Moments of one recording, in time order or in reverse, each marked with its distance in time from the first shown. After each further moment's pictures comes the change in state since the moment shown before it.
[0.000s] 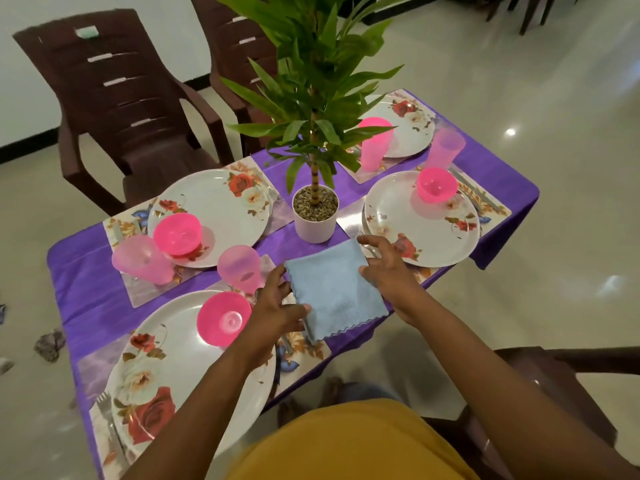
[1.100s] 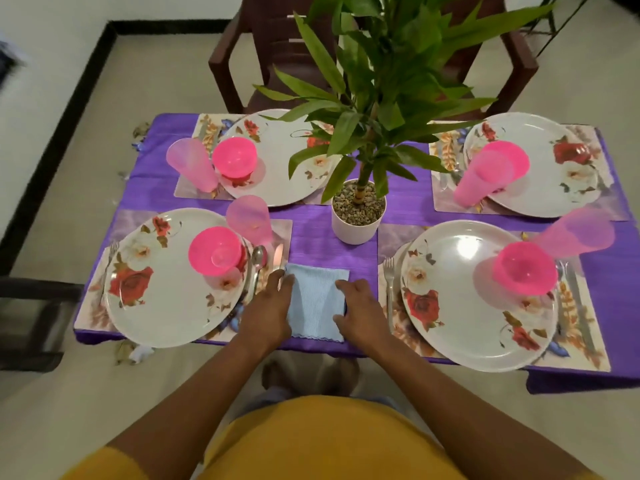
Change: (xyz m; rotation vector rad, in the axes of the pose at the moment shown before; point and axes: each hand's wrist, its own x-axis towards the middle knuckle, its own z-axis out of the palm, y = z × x) left_hand 0.048 -0.049 0.105 1.099 0.509 -0.355; right_hand 0.133 0.092 -0.031 -1.065 -0.598 -0.394
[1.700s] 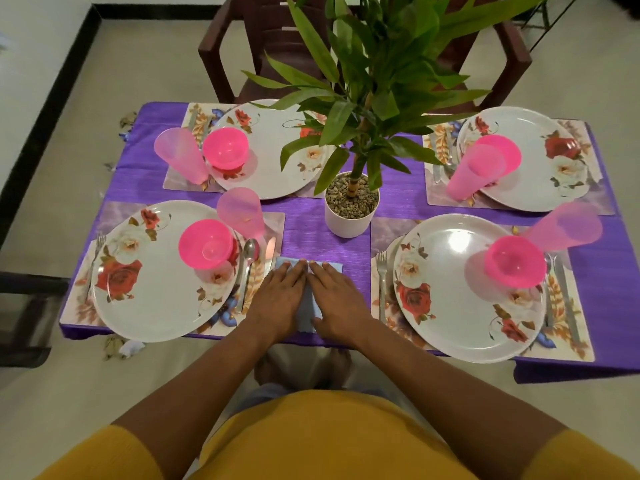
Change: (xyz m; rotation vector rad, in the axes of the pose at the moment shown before) left_hand 0.028 0.008 0.021 0.270 -0.041 0.255; right_hand 0.009 -0.021 -0.002 -0.360 -0.071 -0.327
